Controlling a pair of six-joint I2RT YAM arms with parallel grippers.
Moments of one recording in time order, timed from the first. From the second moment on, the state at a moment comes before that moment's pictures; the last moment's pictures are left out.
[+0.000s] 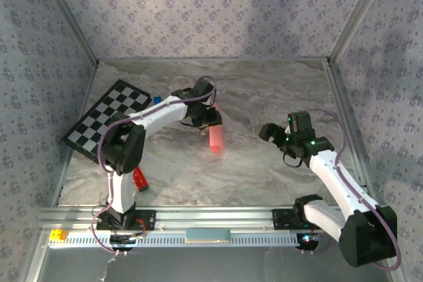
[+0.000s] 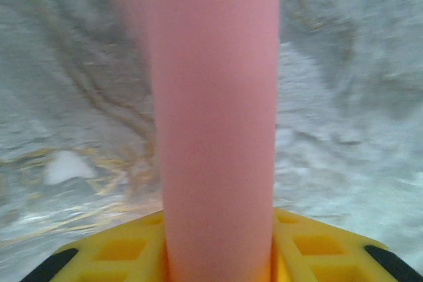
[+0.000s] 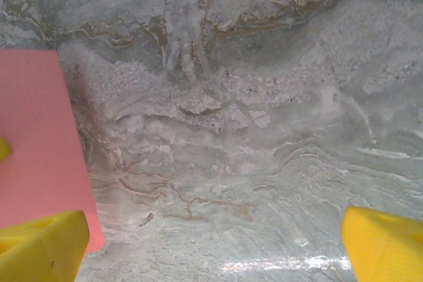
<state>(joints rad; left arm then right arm) -0.66 1.91 1.45 -0.62 0.31 -0.80 0.20 1.01 0.66 -0.57 -0.20 0.70</state>
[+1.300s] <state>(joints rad) -0.66 1.91 1.15 -0.25 0.50 -0.78 0.40 1.09 0.60 -0.31 -0.29 0.75</state>
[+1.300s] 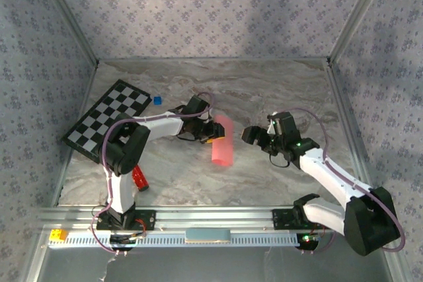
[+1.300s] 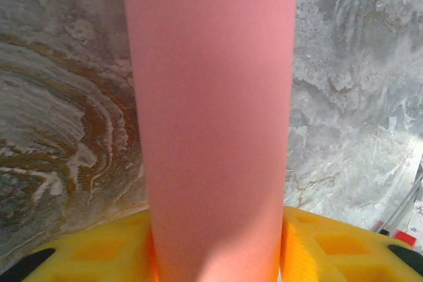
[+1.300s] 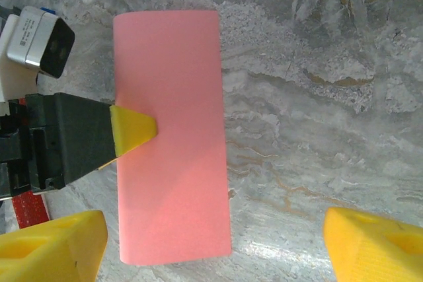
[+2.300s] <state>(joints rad) -0.65 1.90 1.17 -0.39 0.34 -0.66 0.42 1.17 0.60 -0.27 -0.28 0.76</state>
